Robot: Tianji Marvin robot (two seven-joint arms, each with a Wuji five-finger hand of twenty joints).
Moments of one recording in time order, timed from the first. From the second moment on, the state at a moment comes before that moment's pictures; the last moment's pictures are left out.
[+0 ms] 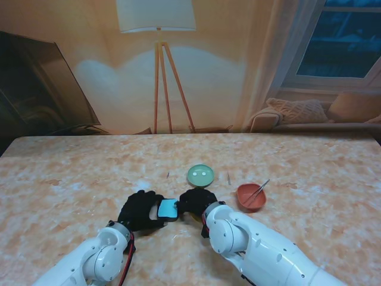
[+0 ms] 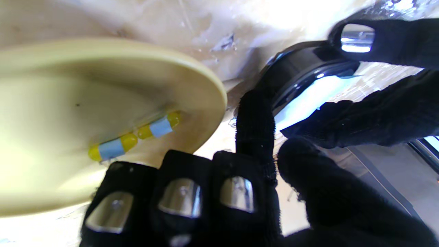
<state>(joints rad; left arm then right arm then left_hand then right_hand) 1.55 -1.10 -1.04 -1.41 0.77 0.07 0.13 -1.16 -1.24 0.56 -1.27 -0.46 0.28 -0.11 0.44 -0.44 0.60 -0.12 0.26 0.08 0.42 0.53 0.25 0.16 0.29 0.24 0.09 0.22 0.20 0.25 -0.04 0.08 0.40 0.21 0.39 -0.25 0.86 -0.06 0.92 -0.18 0.90 0.06 1.38 -0.22 1.48 0.83 1.28 -0.19 1.63 0.75 1.03 -0.09 1.77 0.69</state>
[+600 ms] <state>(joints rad) 1.55 -1.10 -1.03 -1.41 0.76 0.07 0.14 -1.17 -1.24 0.59 -1.31 -0.44 0.32 -0.13 0.44 -0.44 0.59 -0.12 0.26 0.08 0.43 0.54 0.26 0.16 0.29 0.25 0.09 0.22 0.20 0.25 -0.04 0.08 0.41 0.21 0.39 -0.25 0.86 -0.06 0.93 -0.16 0.93 0.06 1.38 -0.22 1.49 0.81 1.28 -0.19 1.63 0.75 1.03 -0.09 1.77 0.69</state>
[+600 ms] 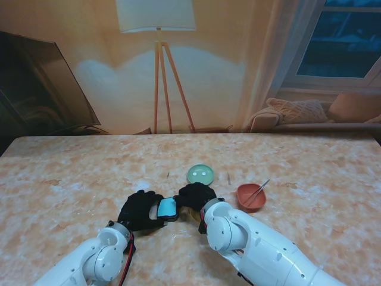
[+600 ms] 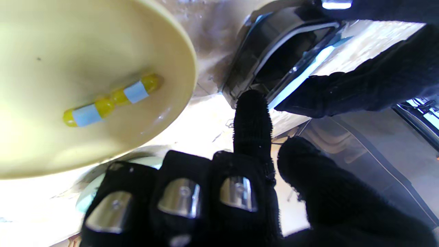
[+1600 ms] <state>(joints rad) 1.57 -1.09 -1.05 -1.44 0.79 0.10 0.11 -1.14 -1.26 0.56 -1.37 -0.46 0.36 -0.14 0.46 -0.44 0.59 -0.12 0.26 0.07 0.44 0.52 0.26 0.15 0.29 0.25 0.09 0.22 0.20 0.25 -0.03 0.08 0.42 0.22 0.39 -0.25 0.85 -0.06 0.90 -0.18 0.91 0.06 1.38 -0.23 1.49 0.81 1.28 -0.19 1.63 0.75 1.04 -0.09 1.77 0.69</state>
